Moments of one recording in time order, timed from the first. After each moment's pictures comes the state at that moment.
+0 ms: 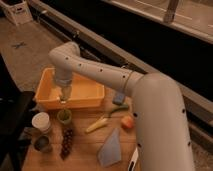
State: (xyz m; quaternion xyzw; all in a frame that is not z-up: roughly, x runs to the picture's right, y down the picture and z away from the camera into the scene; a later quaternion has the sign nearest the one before) arm -0.229 0.019 0.774 -0.24 -0.29 -0.33 0.87
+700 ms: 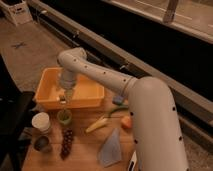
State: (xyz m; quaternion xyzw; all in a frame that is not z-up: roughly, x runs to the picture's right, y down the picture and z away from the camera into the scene) arm -0.227 0.033 0.799 -0.26 -0.32 -0.30 0.86
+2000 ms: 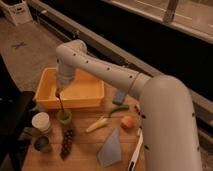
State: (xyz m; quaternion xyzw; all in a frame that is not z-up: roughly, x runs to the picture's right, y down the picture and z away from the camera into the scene) arm -0.227 -0.013 0.736 -0.19 -0.32 -0.32 0.87
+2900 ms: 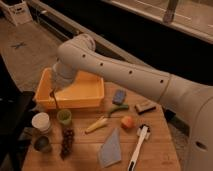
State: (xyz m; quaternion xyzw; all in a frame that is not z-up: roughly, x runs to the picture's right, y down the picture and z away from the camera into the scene) arm -0.221 0.004 0.618 -0.10 -0.36 -0.37 0.85
